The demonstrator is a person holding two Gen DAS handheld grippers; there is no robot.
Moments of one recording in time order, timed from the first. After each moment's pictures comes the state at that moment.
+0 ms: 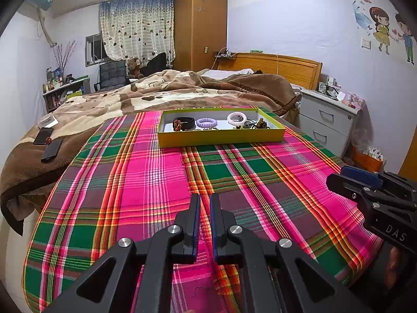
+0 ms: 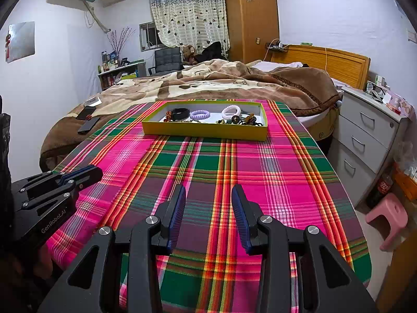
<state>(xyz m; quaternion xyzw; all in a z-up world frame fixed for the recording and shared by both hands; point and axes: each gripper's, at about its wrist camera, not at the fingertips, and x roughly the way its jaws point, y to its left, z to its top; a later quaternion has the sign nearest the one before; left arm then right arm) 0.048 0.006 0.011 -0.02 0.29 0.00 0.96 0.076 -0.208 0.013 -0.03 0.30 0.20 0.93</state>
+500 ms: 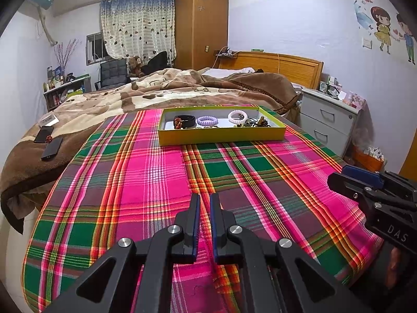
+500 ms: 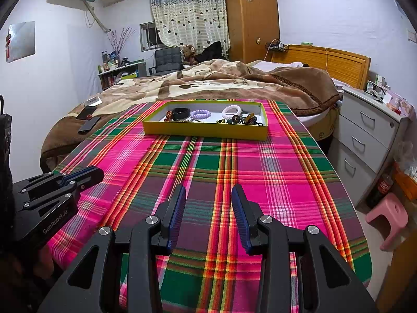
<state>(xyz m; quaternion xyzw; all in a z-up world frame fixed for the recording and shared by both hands) 0.047 0.007 0.008 -0.02 0.30 0.01 0.95 0.075 -0.208 0.013 -0.03 0.30 0.20 0.93</state>
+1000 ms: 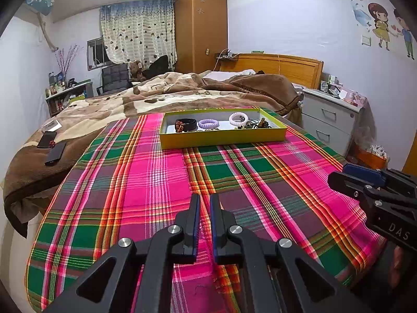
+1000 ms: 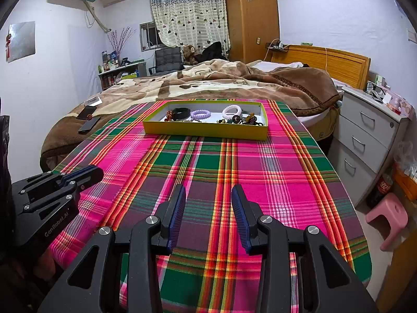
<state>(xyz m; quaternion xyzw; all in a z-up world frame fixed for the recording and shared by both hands) 0.043 0.000 0.009 -0.01 0.29 0.02 0.96 0.075 -0.208 0.013 -0.03 0.30 0.20 0.93</state>
